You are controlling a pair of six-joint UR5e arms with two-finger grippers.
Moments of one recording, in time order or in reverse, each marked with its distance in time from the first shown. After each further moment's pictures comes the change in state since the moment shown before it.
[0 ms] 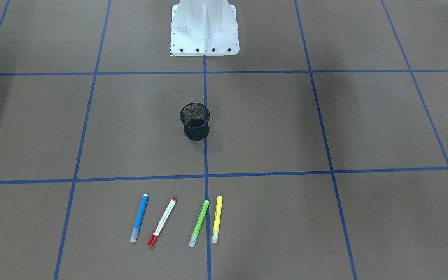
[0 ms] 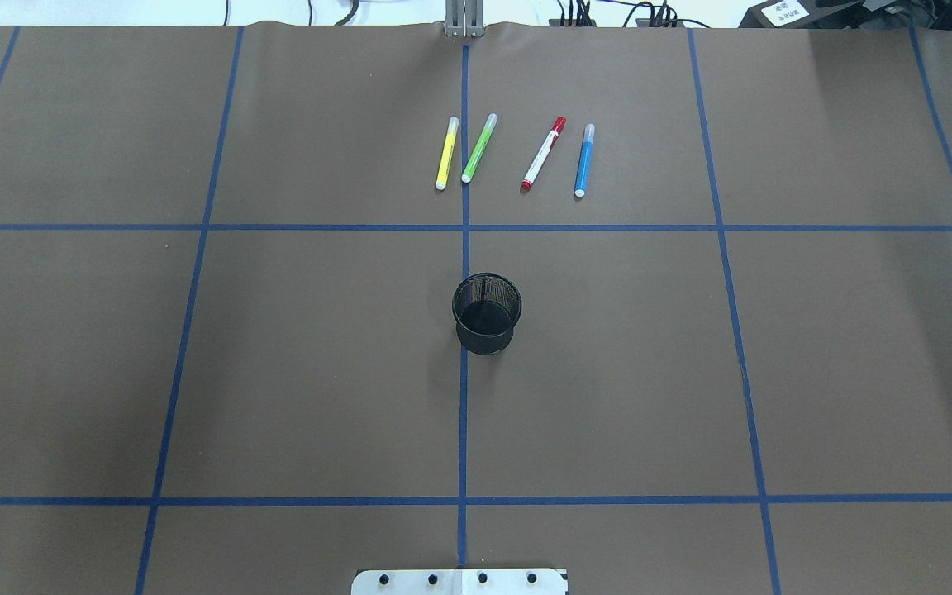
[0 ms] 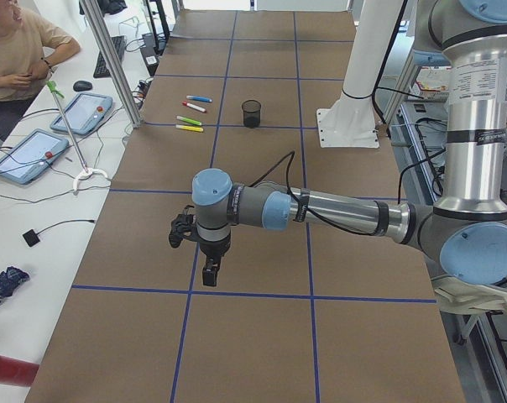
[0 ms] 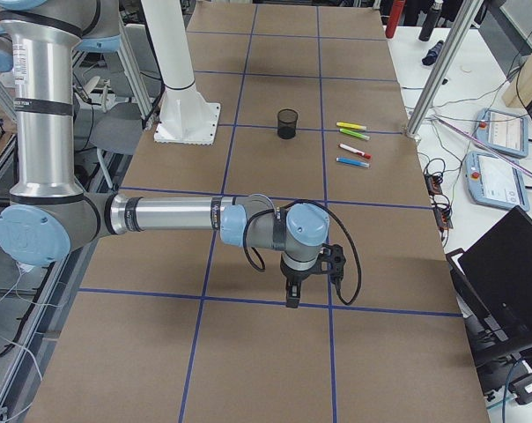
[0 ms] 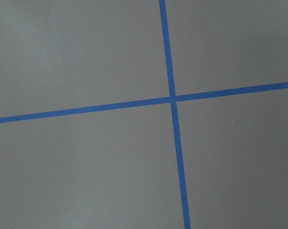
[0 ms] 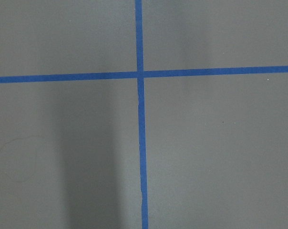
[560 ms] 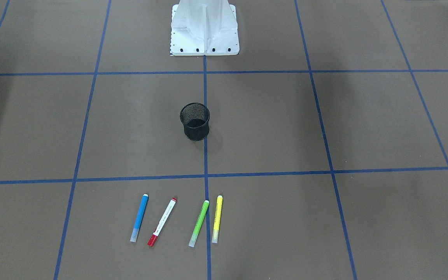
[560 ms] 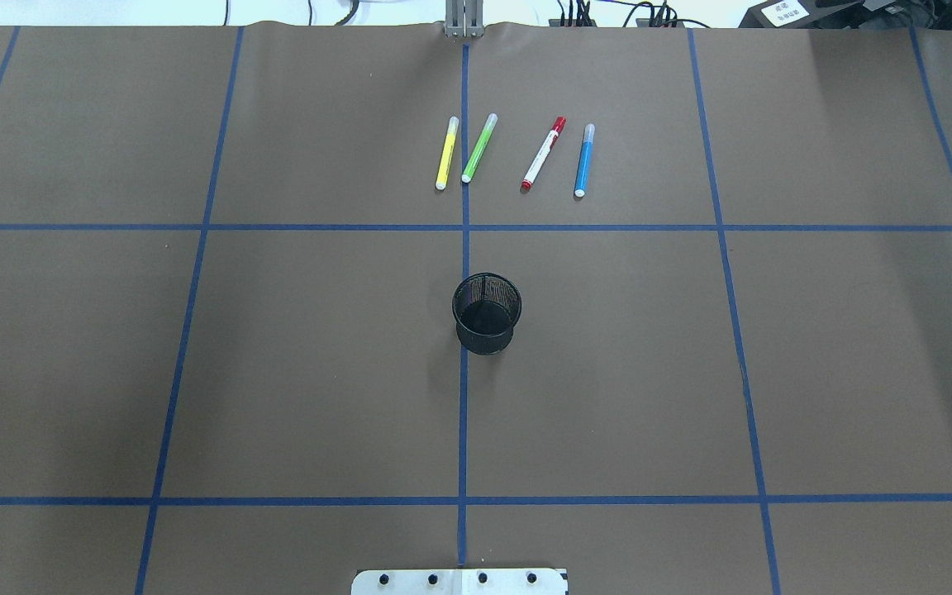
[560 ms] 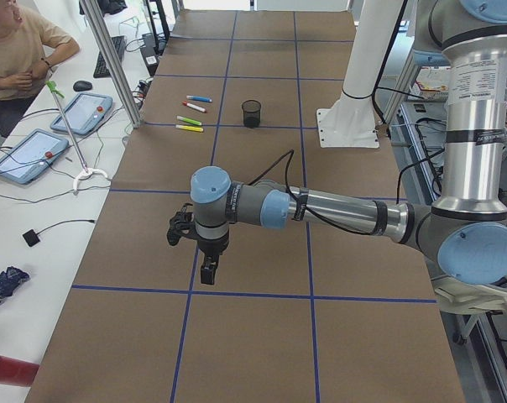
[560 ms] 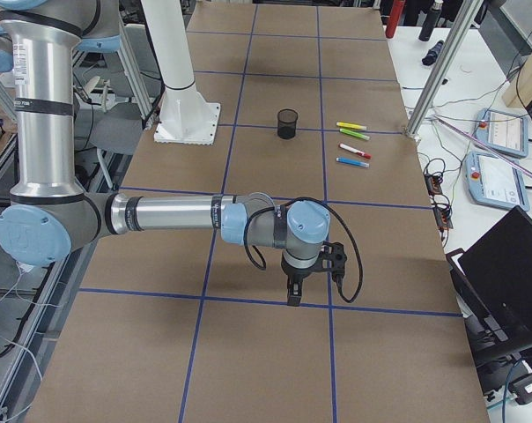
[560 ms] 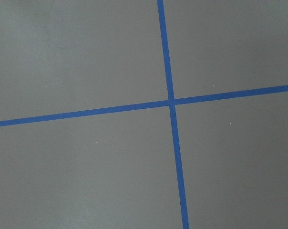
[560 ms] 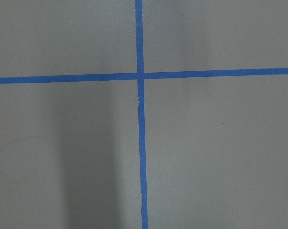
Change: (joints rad) left arm -0.001 -0.010 0.000 -0.001 0.000 -0.002; right arm 0.000 0.003 0.010 0.000 0.000 0.000
